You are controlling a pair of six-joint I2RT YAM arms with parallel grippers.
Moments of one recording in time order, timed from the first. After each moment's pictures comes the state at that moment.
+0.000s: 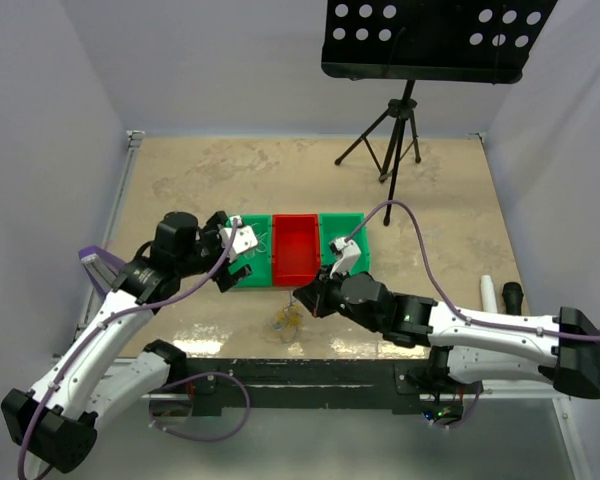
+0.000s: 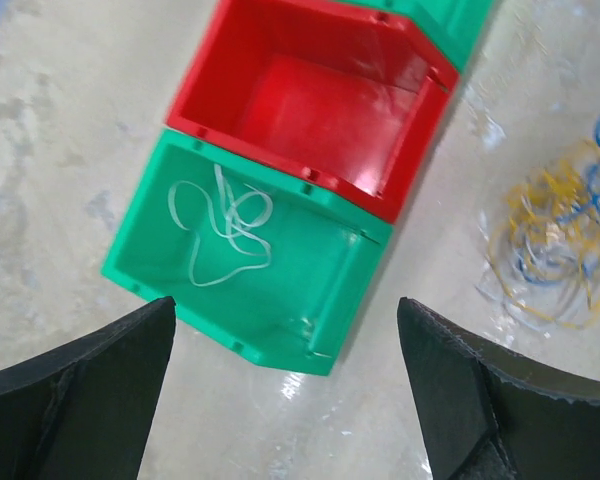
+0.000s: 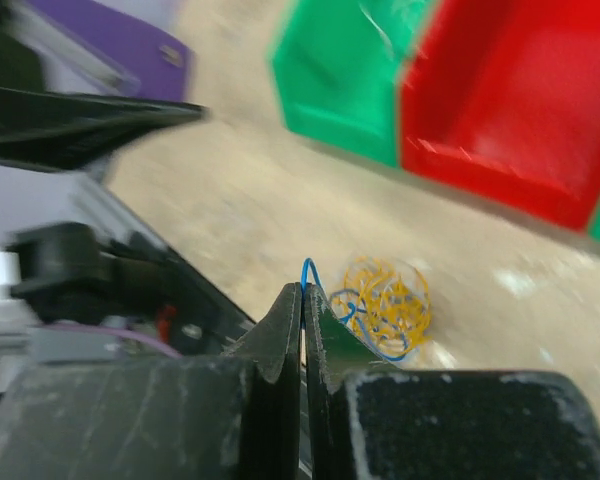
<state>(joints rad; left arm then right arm) -0.43 0.85 0.81 -0.54 0.36 0.57 1.23 1.02 0.65 0.06 0.34 0.79</state>
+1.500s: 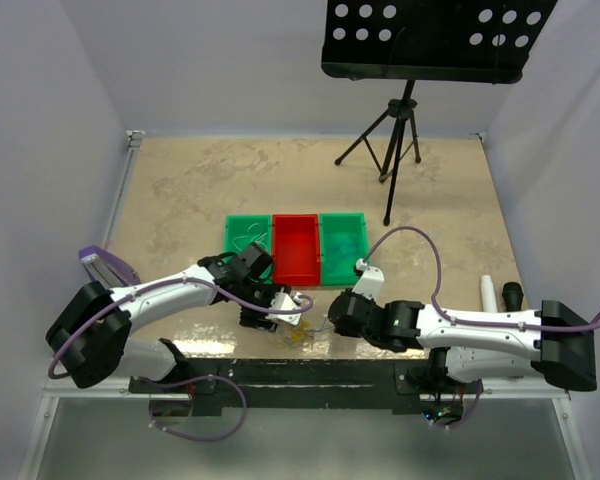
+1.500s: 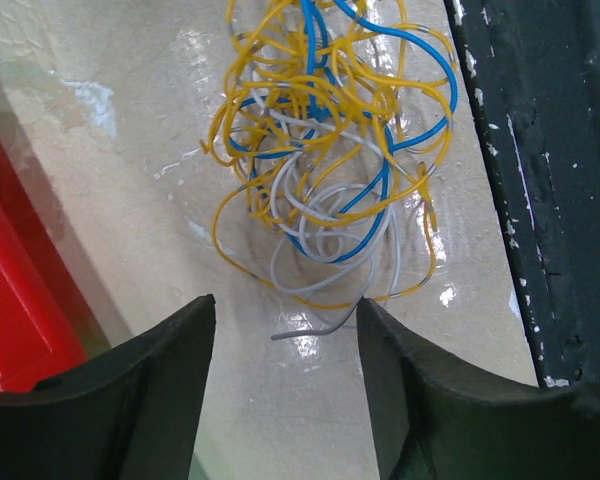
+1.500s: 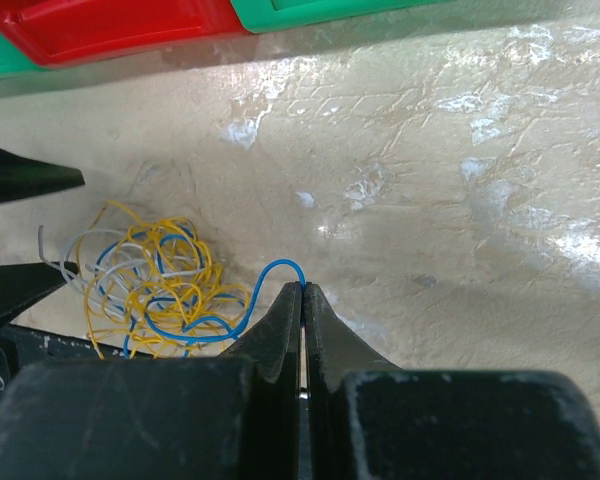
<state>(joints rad) -0.78 1.34 0.71 -0.57 0.50 1.02 1.26 1.11 0.59 -0.48 0.52 1.28</state>
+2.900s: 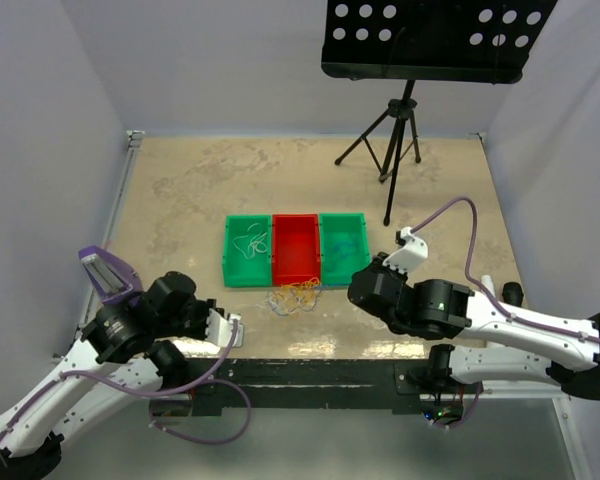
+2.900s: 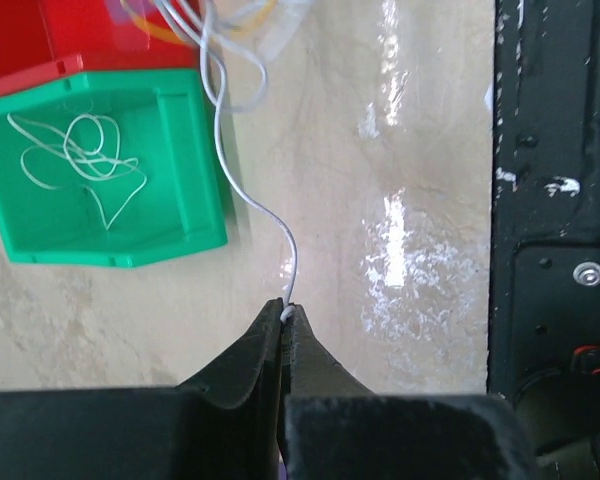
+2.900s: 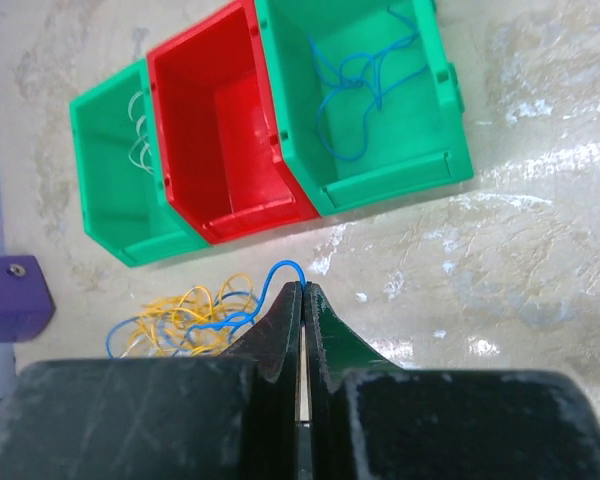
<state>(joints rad) -0.77 0.52 0.71 -1.09 0.18 0.95 1.26 0.97 0.95 -0.90 0.83 1.40</state>
